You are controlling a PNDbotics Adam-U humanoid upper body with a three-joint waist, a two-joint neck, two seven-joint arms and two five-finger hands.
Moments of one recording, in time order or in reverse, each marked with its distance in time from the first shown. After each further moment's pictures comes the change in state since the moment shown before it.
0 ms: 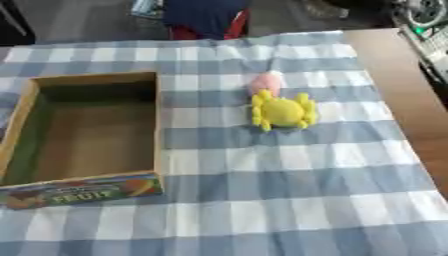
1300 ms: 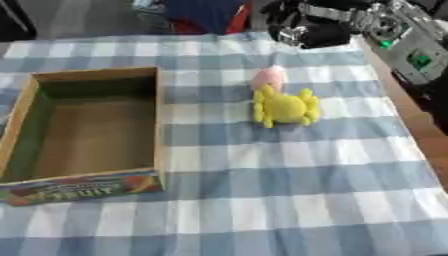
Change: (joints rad) left arm 0.005 0.008 -0.016 0.000 0.002 -0.002 -0.013; right arm -0.022 -0.007 0.127 0.196 0.042 -0.065 0.186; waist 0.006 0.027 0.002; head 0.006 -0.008
